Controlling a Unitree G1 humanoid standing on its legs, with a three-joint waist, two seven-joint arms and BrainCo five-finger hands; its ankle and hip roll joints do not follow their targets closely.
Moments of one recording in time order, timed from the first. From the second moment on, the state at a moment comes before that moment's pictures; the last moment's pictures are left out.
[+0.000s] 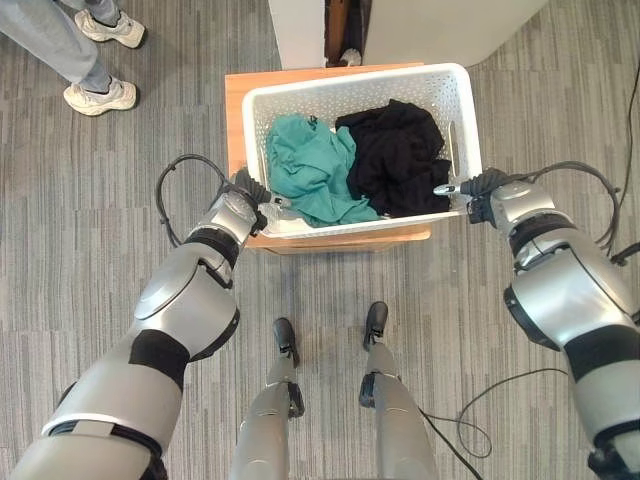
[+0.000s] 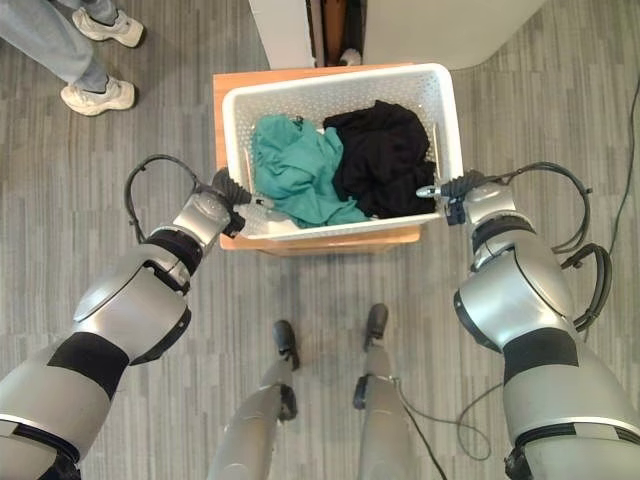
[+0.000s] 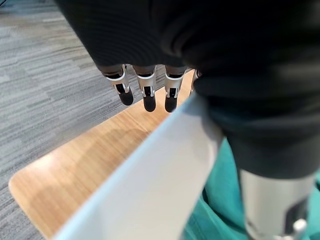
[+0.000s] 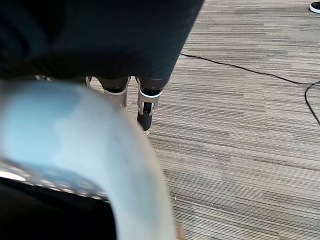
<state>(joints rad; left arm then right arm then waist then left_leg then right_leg) -1.33 0.28 -0.77 1.45 -0.26 0.15 0.15 -1.37 -0.49 0.71 1.55 0.46 0.21 0.07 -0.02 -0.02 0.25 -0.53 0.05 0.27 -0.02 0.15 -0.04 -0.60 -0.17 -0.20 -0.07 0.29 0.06</state>
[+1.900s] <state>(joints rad) -1.30 0.31 -0.78 1.35 -0.25 0.05 0.27 -1.20 -0.55 0.63 1.28 0.54 0.07 -0.14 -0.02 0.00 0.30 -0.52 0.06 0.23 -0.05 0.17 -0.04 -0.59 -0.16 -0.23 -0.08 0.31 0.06</state>
